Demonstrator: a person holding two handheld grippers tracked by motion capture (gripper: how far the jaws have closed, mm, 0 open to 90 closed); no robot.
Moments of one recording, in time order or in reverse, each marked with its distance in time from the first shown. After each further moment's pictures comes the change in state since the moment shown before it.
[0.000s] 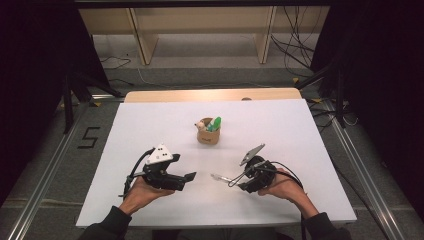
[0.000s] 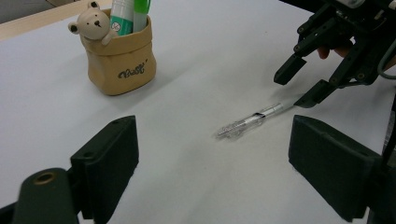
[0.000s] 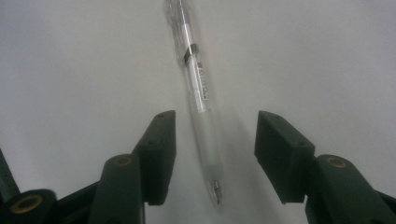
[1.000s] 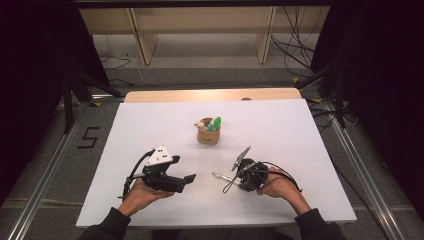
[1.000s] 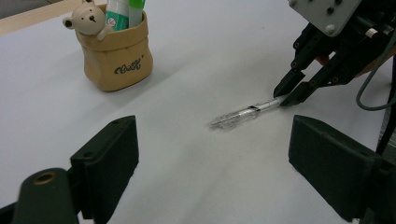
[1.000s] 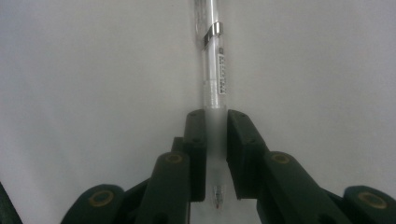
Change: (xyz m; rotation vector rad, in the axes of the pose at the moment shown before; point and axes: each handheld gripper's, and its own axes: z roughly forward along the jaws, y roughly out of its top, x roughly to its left) left arm -0.002 -0.002 -0.002 0.010 -0.005 0.004; right arm 0.009 0.015 0.013 0.145 -0.037 -0.109
